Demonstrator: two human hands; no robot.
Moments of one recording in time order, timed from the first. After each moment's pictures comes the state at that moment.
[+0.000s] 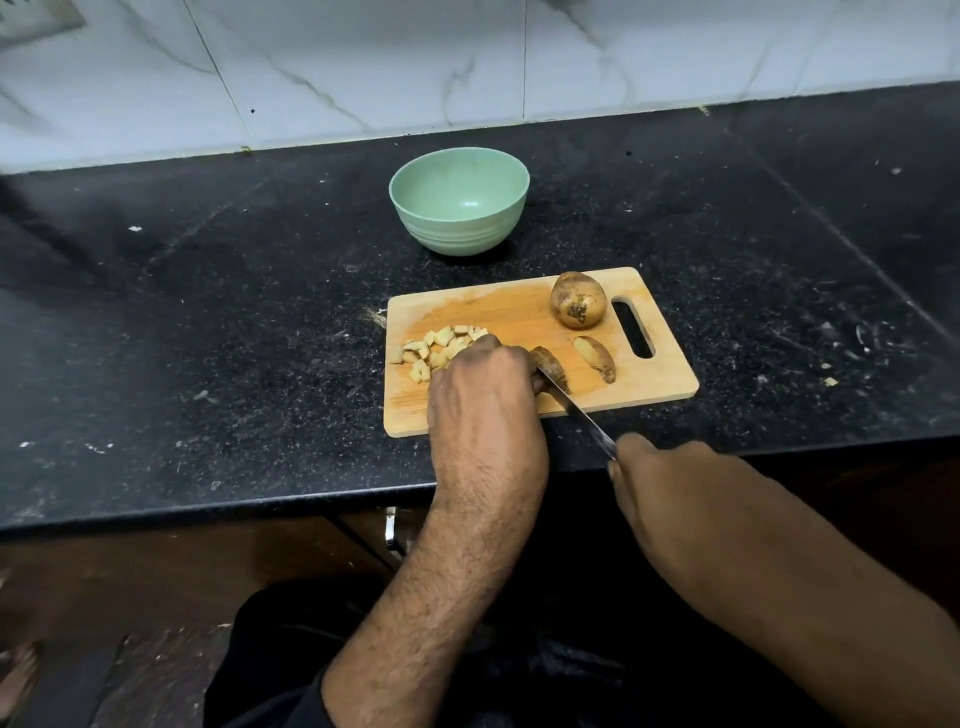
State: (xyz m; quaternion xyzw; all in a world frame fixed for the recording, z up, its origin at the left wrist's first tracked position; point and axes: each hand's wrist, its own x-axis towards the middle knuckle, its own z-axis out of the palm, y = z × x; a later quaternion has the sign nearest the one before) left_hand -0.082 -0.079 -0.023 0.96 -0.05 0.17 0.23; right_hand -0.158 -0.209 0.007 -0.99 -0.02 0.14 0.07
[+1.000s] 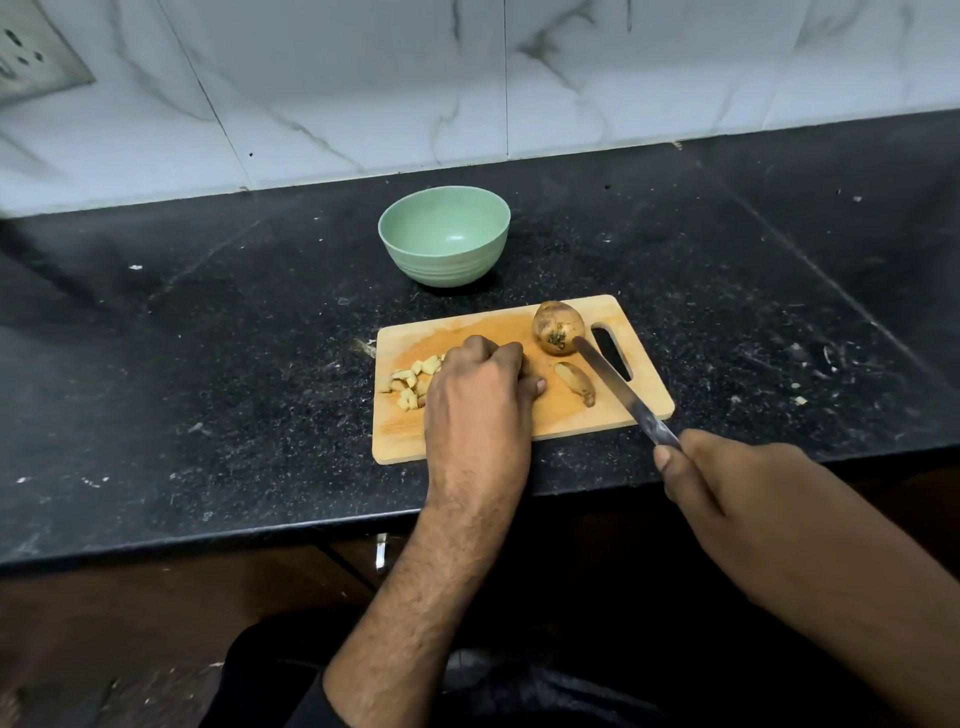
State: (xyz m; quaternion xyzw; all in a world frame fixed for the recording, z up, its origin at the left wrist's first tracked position) left_hand -0.063 -0.081 -0.032 0.94 -0.09 0.19 0.26; right_hand -0.165 -0.254 0.013 -0.98 0.04 0.03 0.18
